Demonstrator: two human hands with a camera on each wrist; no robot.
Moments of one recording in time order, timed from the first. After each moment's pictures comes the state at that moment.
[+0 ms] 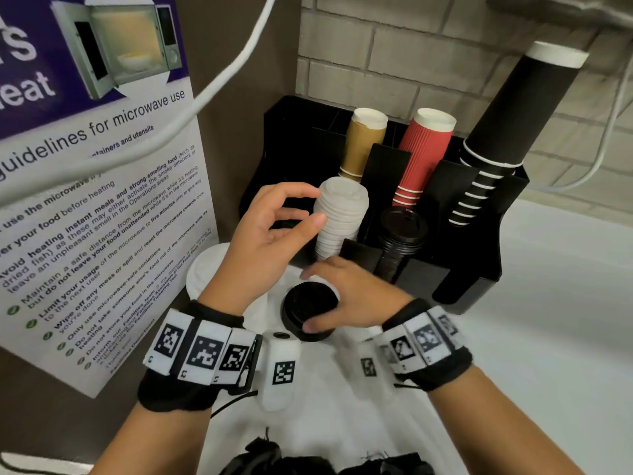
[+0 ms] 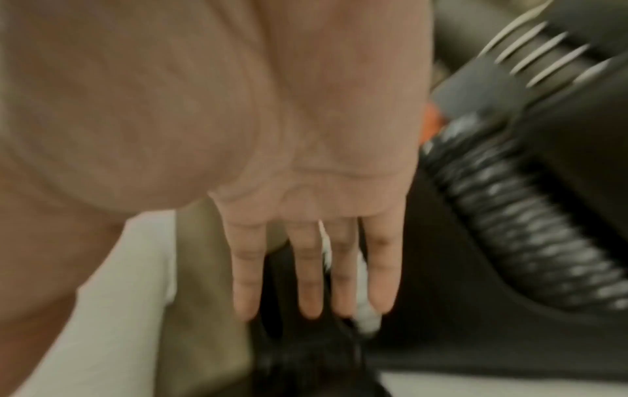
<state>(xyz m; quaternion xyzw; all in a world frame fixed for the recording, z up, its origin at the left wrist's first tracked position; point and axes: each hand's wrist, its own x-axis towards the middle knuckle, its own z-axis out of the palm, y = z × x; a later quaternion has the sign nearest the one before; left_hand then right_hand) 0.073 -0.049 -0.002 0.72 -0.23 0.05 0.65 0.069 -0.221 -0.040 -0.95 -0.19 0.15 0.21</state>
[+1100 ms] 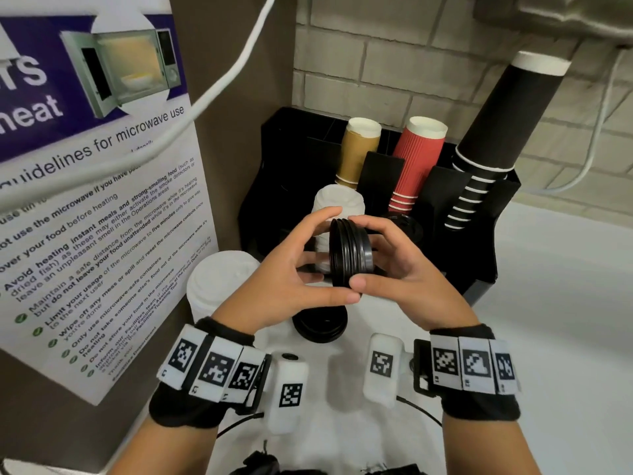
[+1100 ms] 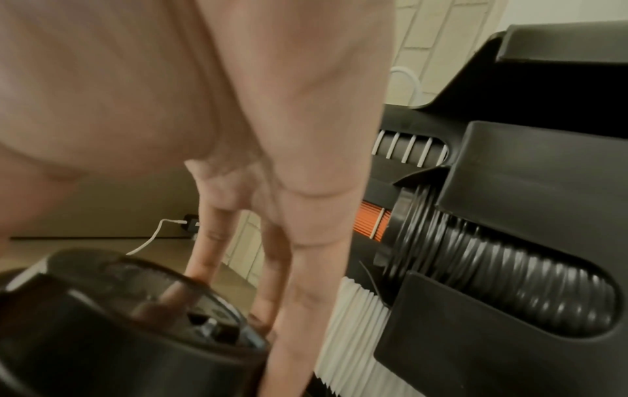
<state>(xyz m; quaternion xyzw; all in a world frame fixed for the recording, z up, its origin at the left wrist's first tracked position) 0.059 -0.058 -0.009 0.70 -0.29 -0.12 0.64 0.032 -0.256 -0.002 -0.74 -0.14 0.02 0.65</state>
